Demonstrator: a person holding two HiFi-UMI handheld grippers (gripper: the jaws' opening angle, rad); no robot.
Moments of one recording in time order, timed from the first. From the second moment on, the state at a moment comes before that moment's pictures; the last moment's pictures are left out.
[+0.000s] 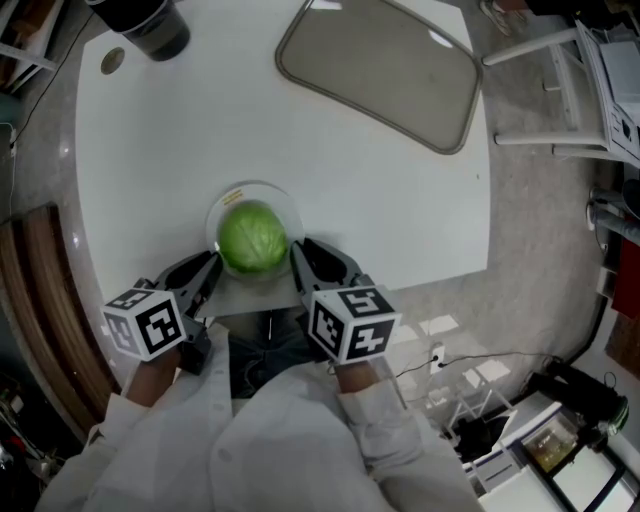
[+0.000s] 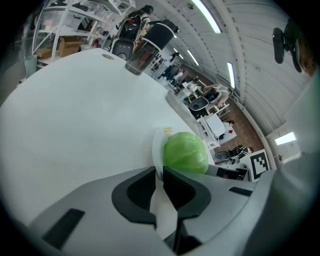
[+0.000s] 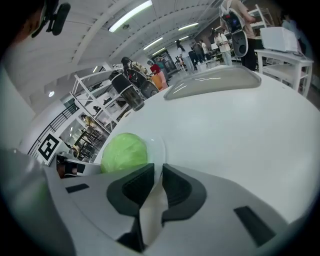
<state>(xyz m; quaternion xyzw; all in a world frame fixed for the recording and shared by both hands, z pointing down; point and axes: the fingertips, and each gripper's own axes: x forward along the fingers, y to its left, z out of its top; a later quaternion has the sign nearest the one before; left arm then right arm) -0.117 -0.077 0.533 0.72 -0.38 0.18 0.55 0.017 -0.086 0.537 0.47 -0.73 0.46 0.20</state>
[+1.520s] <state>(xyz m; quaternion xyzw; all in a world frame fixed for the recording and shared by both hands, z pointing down) -0.072 -0.121 0.497 0.76 -0.35 0.18 0.52 0.064 -0.123 0.503 0.50 -0.71 0.47 0.14</state>
